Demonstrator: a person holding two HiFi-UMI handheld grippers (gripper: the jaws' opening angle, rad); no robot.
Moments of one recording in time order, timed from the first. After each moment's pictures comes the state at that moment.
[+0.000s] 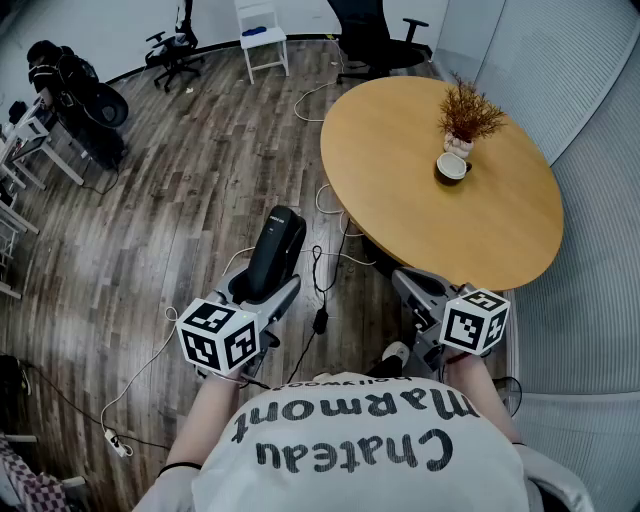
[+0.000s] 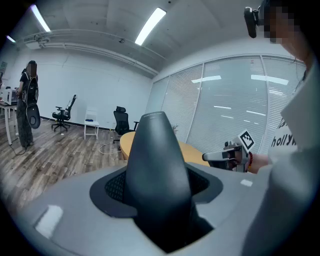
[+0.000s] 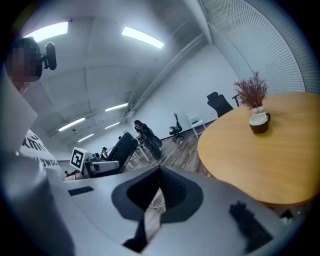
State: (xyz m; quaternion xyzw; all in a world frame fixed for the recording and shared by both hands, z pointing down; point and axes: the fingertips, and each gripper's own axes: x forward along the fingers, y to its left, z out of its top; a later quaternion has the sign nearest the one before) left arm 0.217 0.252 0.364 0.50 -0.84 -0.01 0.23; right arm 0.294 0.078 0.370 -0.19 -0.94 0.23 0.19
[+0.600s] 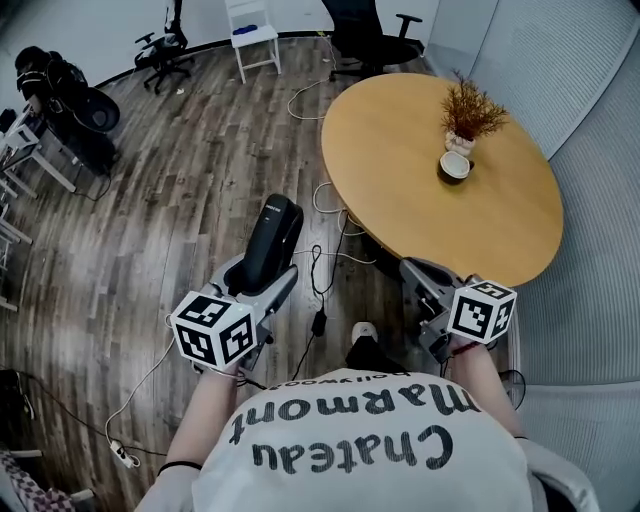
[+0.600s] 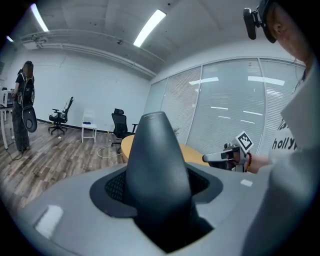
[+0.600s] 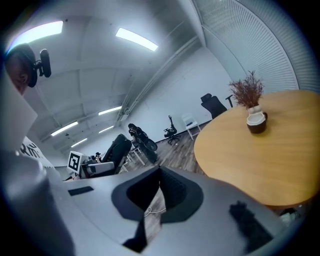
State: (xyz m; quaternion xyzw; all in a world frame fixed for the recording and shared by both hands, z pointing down) left arm 0.177 0.262 0.353 0.51 -0.83 -0.01 0.22; right arm 0.263 0.072 0.369 -0.16 -0.94 0.24 0.18
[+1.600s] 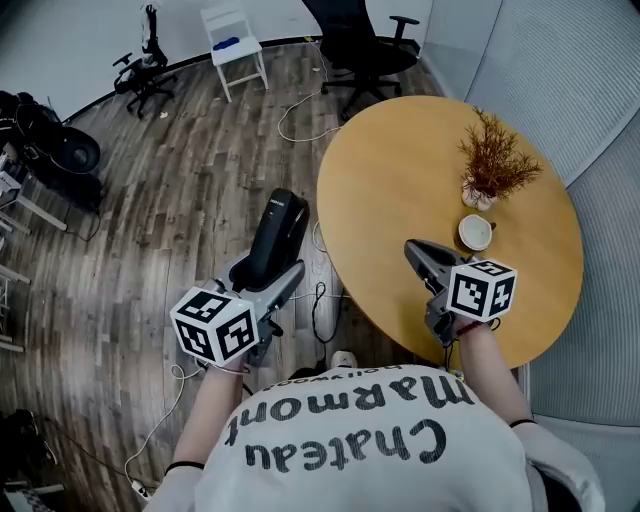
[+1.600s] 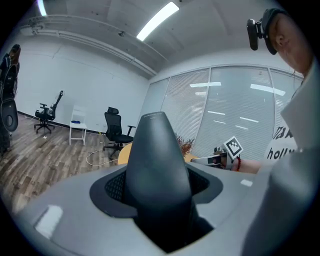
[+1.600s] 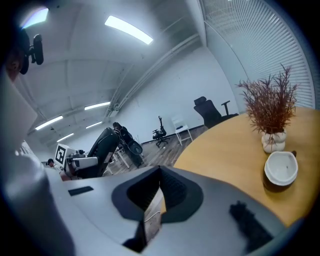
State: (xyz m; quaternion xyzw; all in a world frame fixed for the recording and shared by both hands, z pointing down) left arm -0.040 0.146 0.334 0.55 -0.81 -0.04 0.21; right arm 0.030 -0.051 0.365 -0.11 -0.95 0.20 0.20
